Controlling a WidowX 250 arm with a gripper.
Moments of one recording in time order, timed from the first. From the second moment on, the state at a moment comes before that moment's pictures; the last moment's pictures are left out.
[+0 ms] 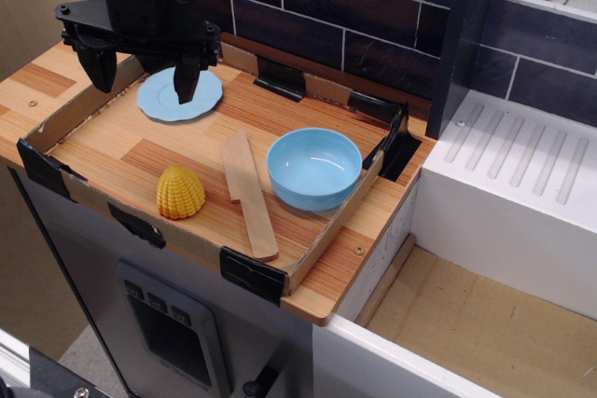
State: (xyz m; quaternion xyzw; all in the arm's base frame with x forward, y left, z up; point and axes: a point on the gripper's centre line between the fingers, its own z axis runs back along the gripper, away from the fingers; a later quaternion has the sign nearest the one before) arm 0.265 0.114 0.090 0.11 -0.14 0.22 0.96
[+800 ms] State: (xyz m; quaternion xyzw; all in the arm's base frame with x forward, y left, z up) arm 0.280 0.071 0.079 0.07 -0.12 0.27 0.95
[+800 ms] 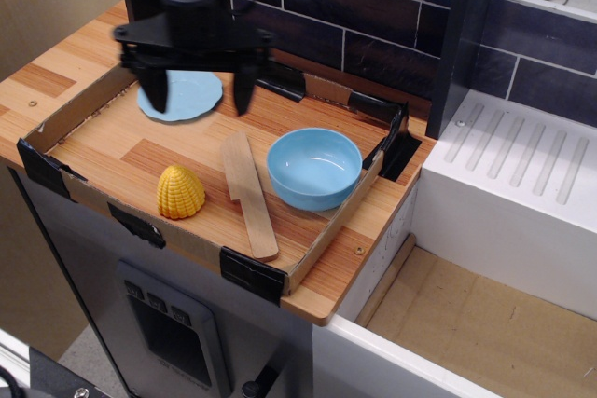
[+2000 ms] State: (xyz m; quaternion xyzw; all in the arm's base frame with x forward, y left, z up) arm 0.290 0.017 0.021 0.04 -0.10 0.27 0.96
